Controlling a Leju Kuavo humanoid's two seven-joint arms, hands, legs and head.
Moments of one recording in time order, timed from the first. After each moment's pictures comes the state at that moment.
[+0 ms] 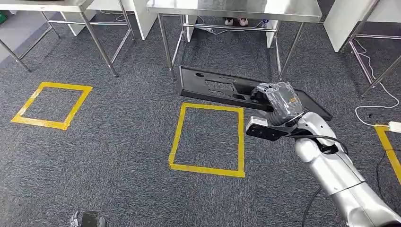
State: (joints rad) left arm -0.09 -0.05 0.23 -0.37 -0.03 0.57 -0.66; right arm -0.70 -0.38 0.65 -1.24 0.66 -0.15 -0.29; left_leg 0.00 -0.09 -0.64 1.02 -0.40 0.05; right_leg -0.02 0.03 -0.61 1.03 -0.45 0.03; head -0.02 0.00
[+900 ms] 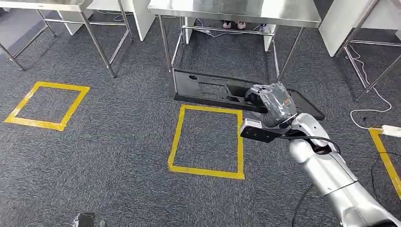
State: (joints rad) left arm -0.10 -0.03 0.22 -0.31 -0.02 0.47 -0.64; right arm -0.70 -0.36 0.66 -1.22 0.67 -0.15 -0.29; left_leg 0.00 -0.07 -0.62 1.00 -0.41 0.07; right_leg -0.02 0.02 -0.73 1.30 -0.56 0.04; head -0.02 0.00
